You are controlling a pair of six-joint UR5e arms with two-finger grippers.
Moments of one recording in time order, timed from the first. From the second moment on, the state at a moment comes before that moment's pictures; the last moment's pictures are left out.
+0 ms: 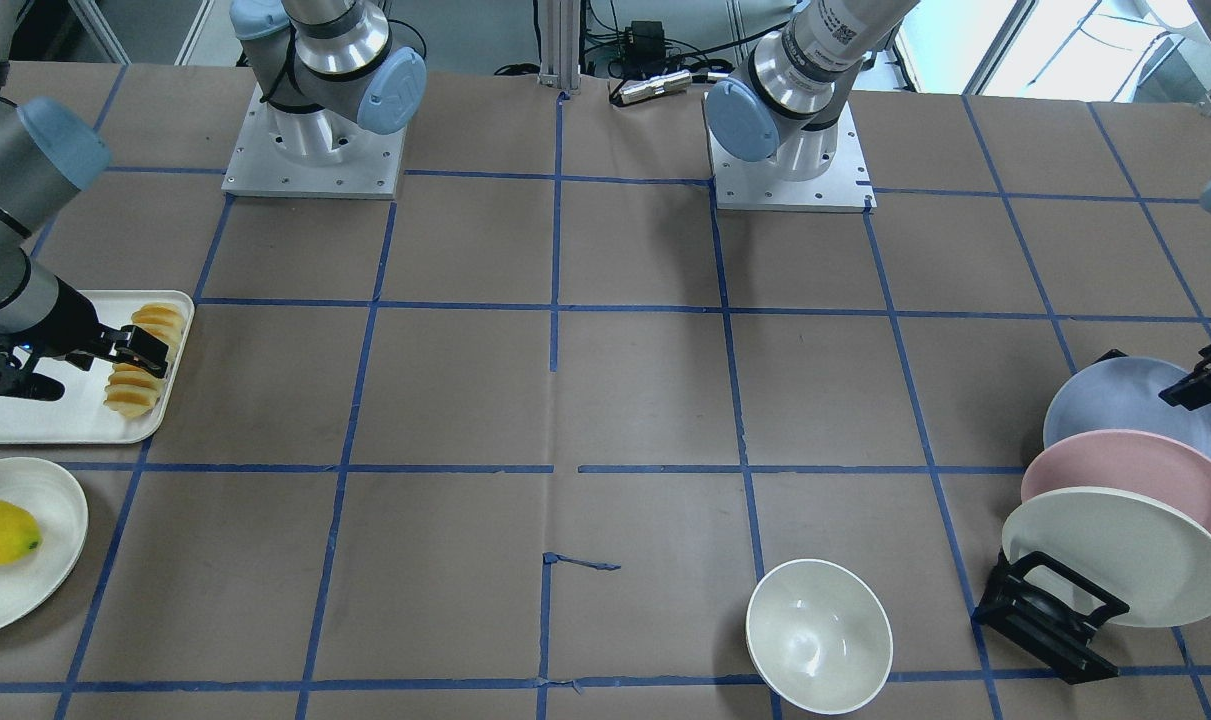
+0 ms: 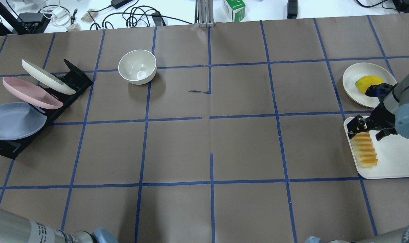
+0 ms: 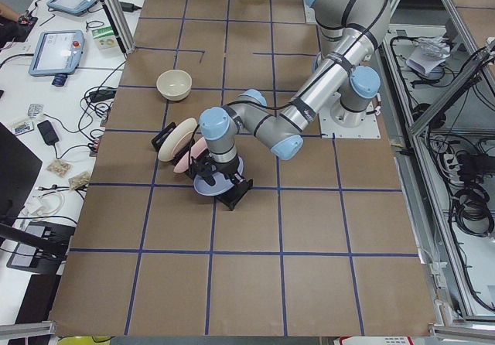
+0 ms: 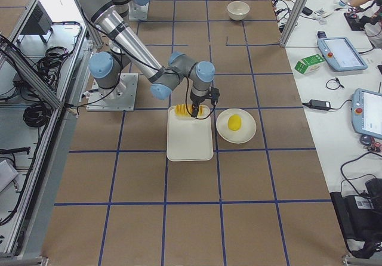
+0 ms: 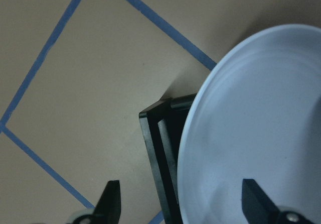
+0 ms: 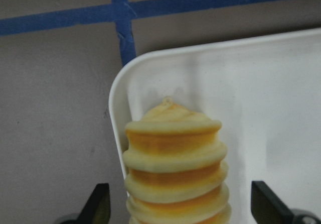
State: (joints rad) left arm -0.77 -1.97 -1.64 -1.09 1.79 0.11; right arm 1.00 -1.31 2.09 -2.20 -1.61 -0.45
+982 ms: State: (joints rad) left arm -0.76 -1.91 -1.59 -1.27 1.85 0.36; right arm 1.01 -1.40 1.94 -1.94 -1.62 -0.40
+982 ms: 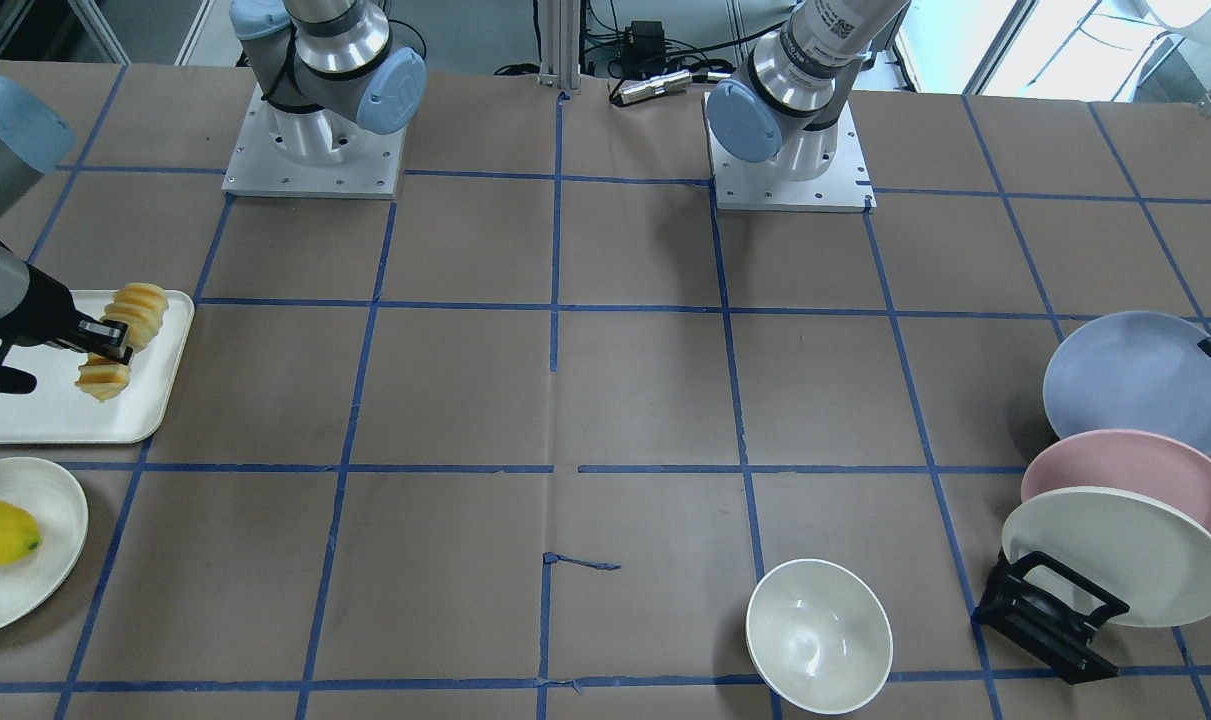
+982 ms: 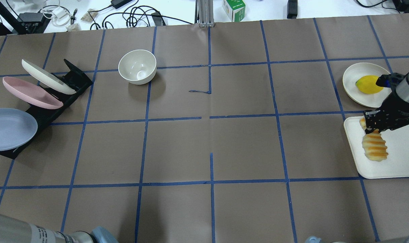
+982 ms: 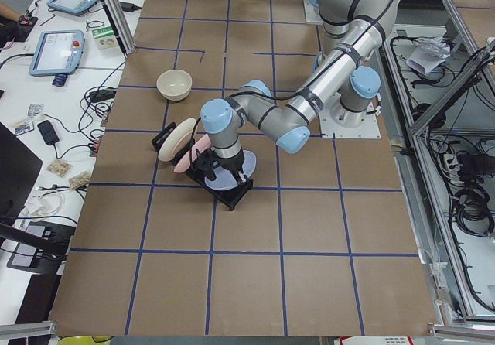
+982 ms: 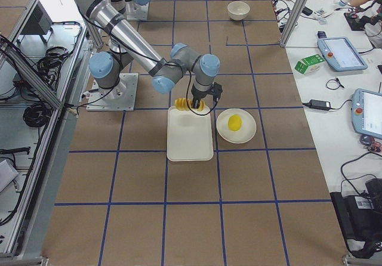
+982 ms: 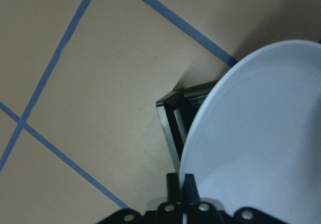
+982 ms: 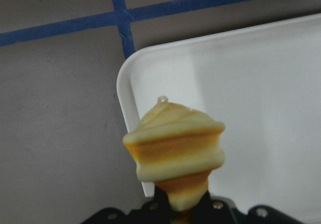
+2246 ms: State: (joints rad) left arm -1.43 -1.87 -1.66 -1.41 1.34 0.13; right arm 1.48 -1.37 1.60 -1.70 -1.47 0.14
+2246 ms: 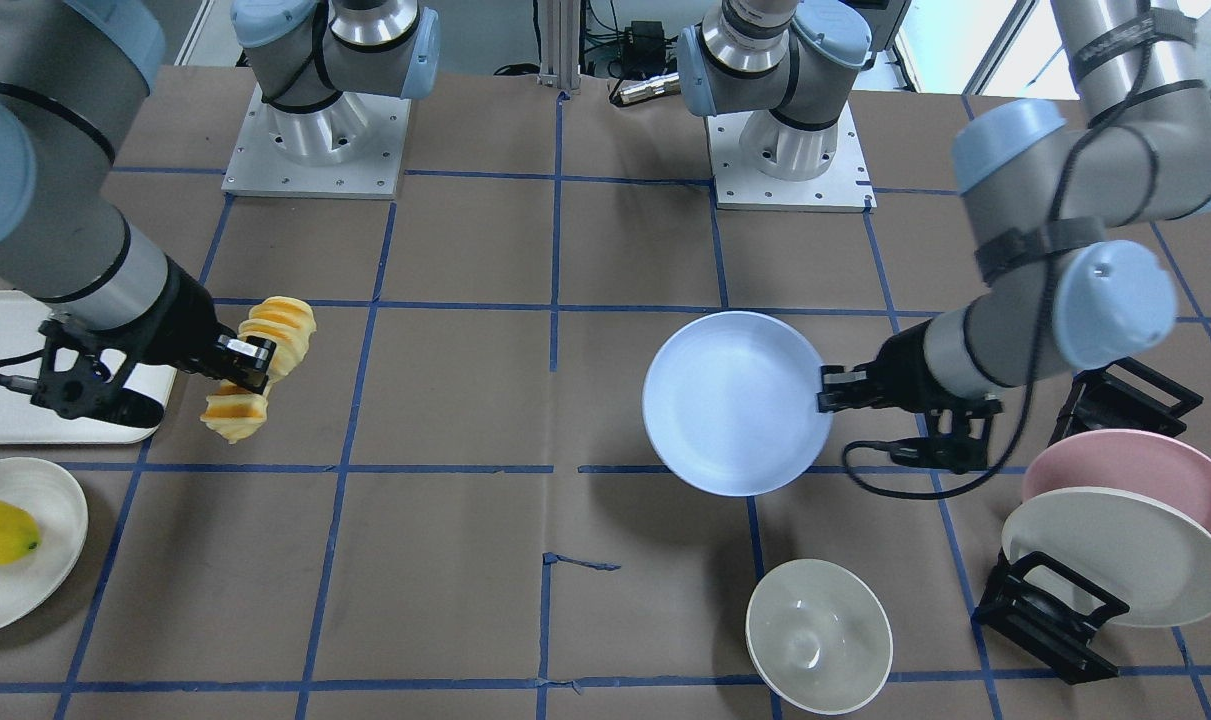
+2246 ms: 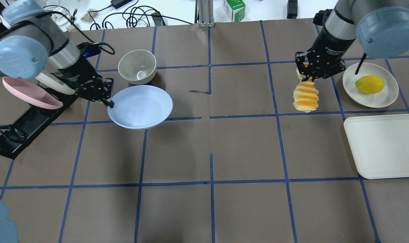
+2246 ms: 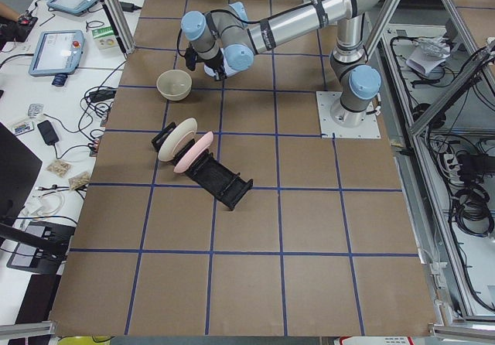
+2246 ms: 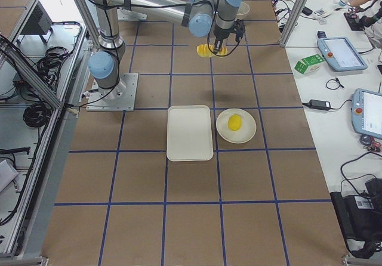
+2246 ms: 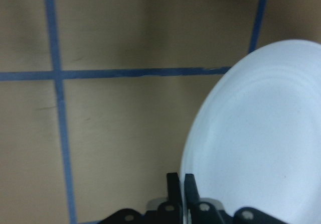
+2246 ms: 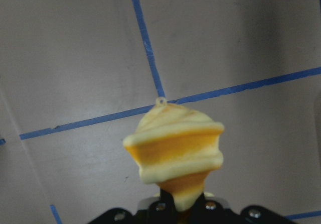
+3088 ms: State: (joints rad) left arm -1.68 -2.05 -1.80 -0.76 1.31 -0.18; right arm 1.76 -1.23 1.60 -1.87 -1.47 0.28
